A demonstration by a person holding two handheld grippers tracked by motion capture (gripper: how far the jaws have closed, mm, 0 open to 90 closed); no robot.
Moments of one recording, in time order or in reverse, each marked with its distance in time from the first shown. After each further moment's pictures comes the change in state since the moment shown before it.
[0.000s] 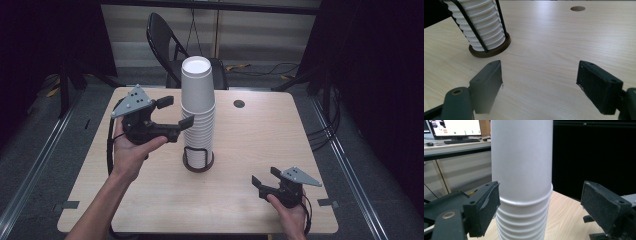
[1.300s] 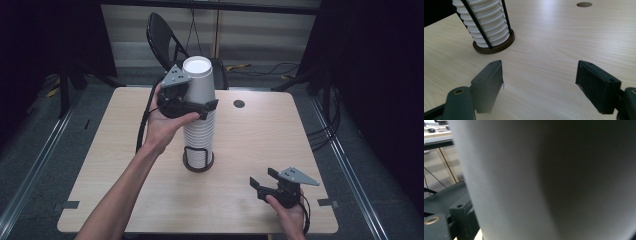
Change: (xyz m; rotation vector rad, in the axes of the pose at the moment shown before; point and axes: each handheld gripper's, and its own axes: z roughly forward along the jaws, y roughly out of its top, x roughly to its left) left arm 0.016 0.014 0.085 0.135 0.056 0.015; right arm 0.001 -0.002 0.004 0.022 0.032 -0.003
